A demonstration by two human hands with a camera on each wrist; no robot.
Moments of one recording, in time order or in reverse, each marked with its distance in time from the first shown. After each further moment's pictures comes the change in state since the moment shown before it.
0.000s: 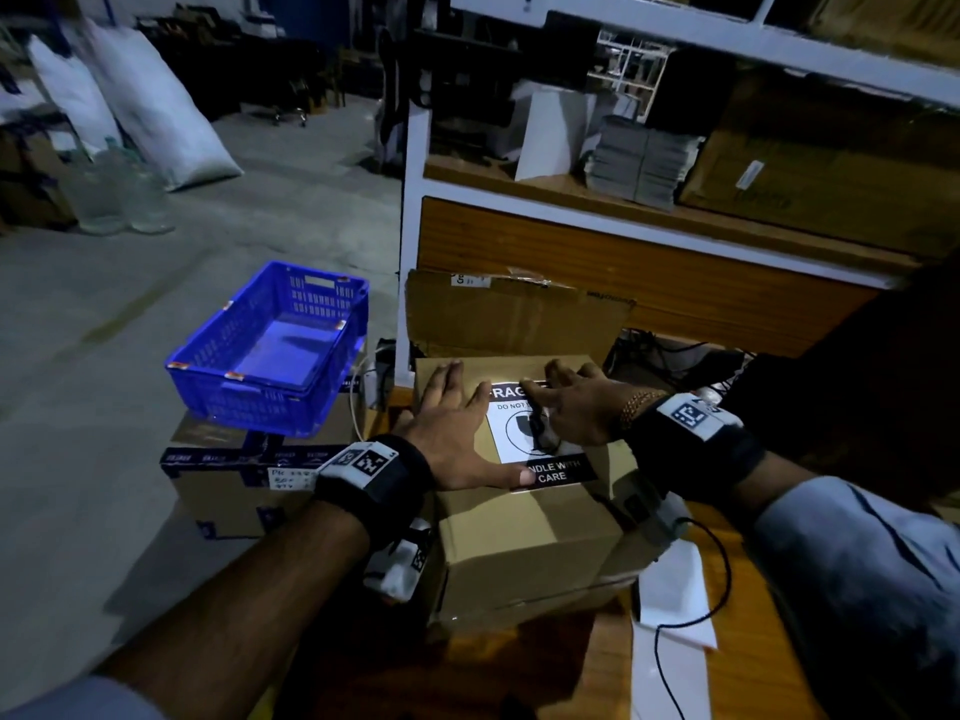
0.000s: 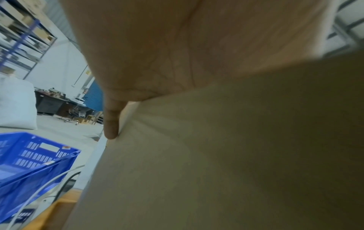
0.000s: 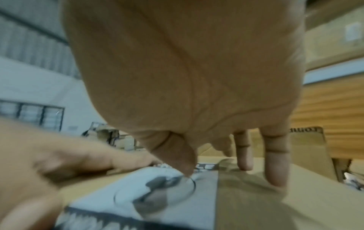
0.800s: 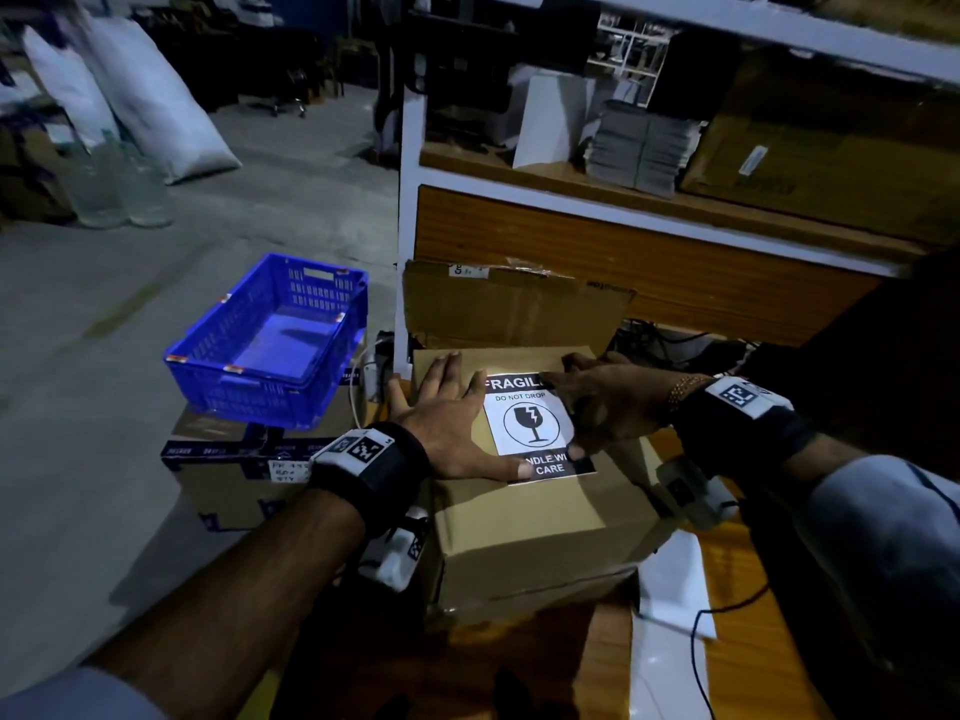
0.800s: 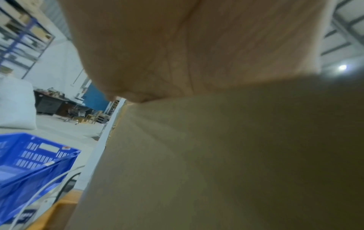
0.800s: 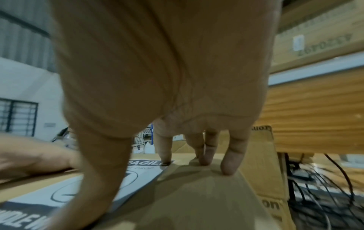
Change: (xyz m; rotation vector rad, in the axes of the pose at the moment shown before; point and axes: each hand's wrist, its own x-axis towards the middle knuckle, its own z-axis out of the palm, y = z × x) left_hand -0.004 0.007 -0.006 0.040 -0.023 -0.011; right_hand -0.031 0.045 -0.001 0.268 0.018 -0.216
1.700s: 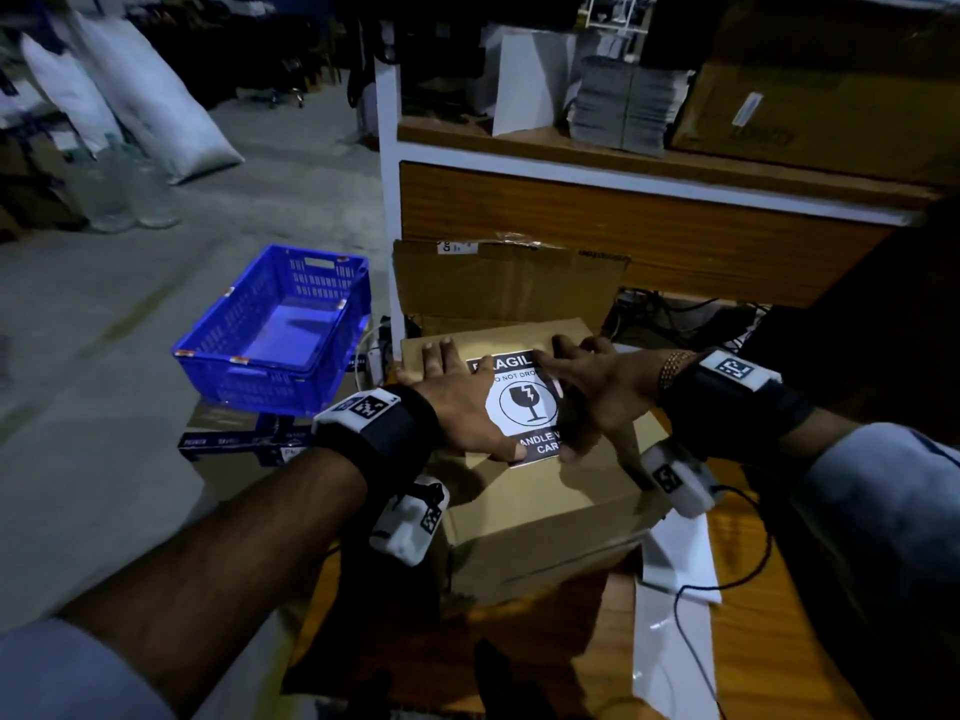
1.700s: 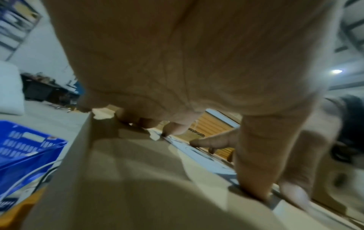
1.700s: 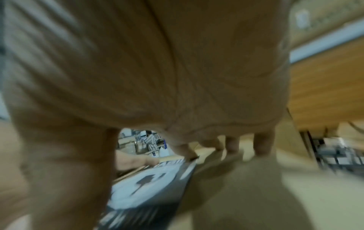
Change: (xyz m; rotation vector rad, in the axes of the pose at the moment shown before) left_hand 0.002 0.031 -0.010 0.086 -0.129 -0.071; right_hand 0.000 -0.008 0.017 -0.223 -0.062 0.100
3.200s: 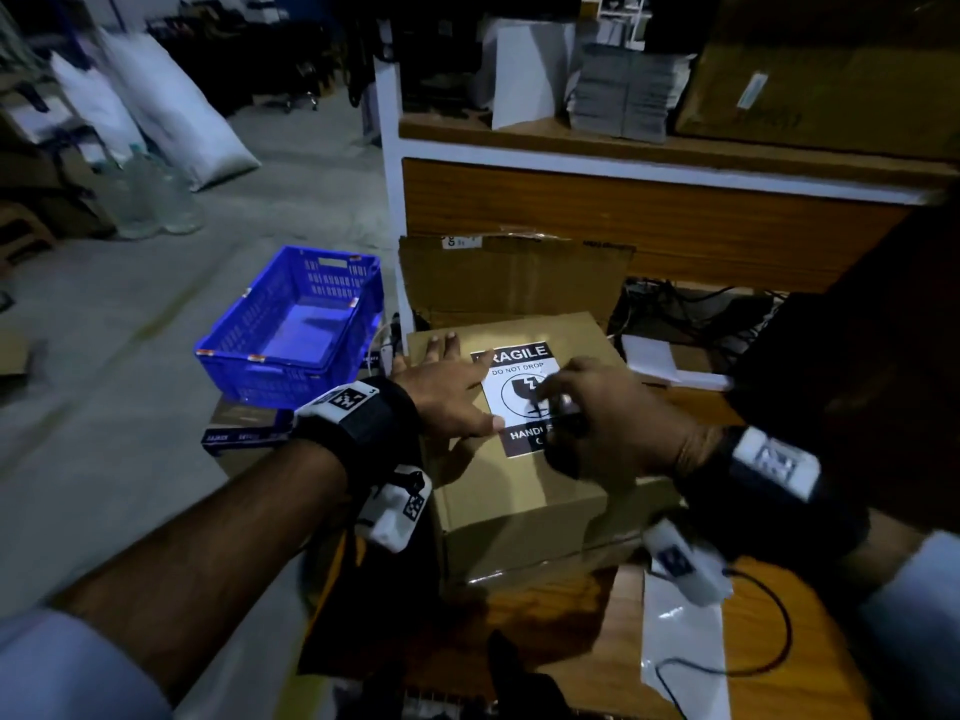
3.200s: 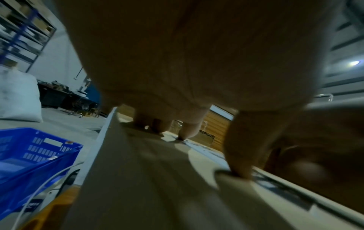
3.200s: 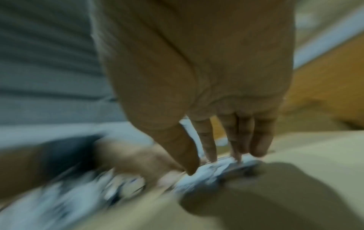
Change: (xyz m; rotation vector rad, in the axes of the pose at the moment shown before) left_hand -0.004 -0.017 -0.001 -0.032 0.028 0.082; right_hand -0.054 -0.038 0.037 0.367 0.474 -0.144
